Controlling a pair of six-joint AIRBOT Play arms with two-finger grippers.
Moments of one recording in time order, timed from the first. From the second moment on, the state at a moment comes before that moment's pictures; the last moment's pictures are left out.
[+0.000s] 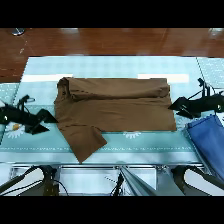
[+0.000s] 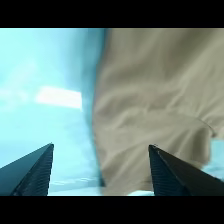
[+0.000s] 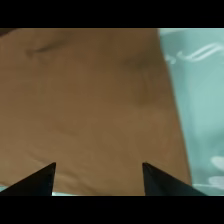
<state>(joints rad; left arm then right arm) 0.43 -1.18 0.64 1.03 -1.31 -1.42 -0.36 -1.19 0.80 -0.99 1.18 1.34</state>
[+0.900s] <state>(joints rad) 0.26 -1.11 0.32 0.64 -1.07 -1.12 -0.60 -1.06 0.62 -1.13 1.33 1.41</state>
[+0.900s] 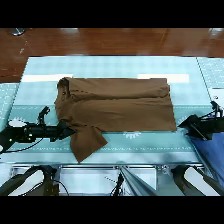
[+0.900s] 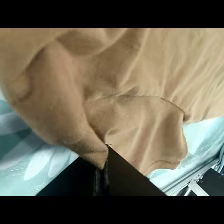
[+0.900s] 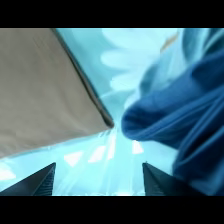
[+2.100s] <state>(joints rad) 0.23 -1.27 0.82 0.60 -1.10 -1.21 -0.36 -1.42 1.07 -0.85 1.20 1.30</state>
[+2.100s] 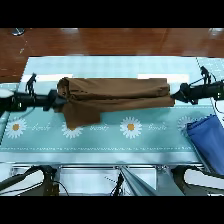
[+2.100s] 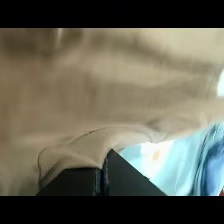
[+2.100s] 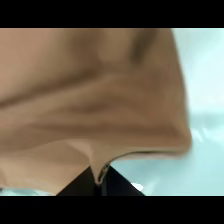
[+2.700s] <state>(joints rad) 0.16 -1.83 1.48 0.61 -1.12 -1.41 -0.36 -1.83 1.46 -0.63 1.17 1.29</state>
